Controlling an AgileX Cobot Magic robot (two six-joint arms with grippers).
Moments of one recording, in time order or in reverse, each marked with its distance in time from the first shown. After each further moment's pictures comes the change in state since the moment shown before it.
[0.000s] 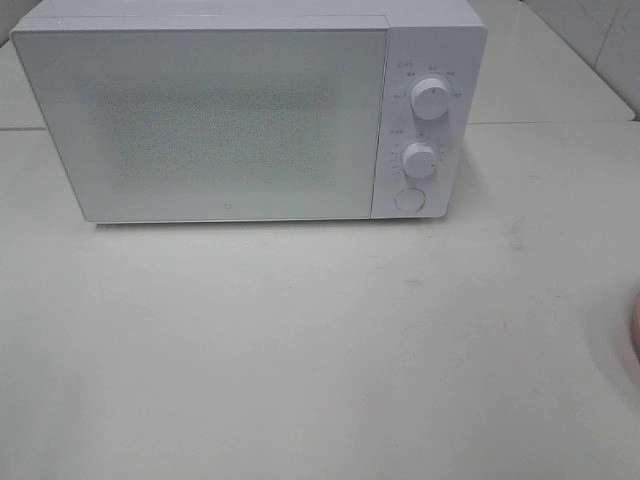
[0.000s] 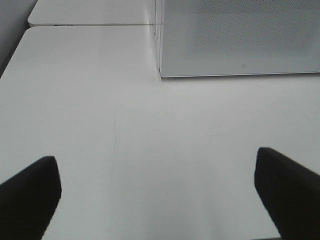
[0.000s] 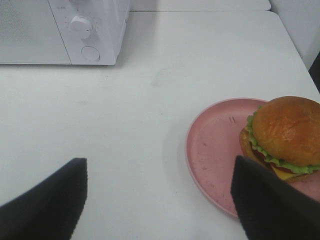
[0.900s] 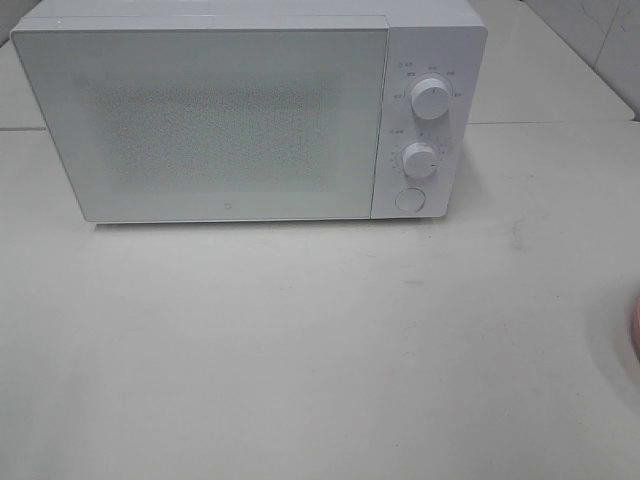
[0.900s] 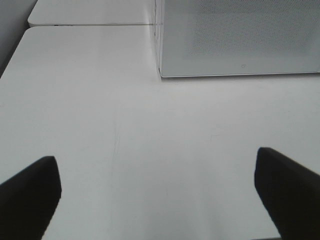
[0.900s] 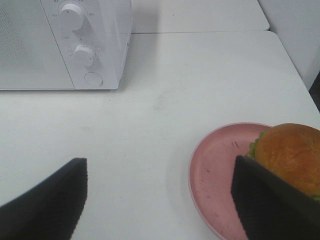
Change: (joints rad) left arm 0.000 0.000 0.000 0.000 0.000 0.000; right arm 0.000 0.131 -0.037 0.000 -0.129 0.021
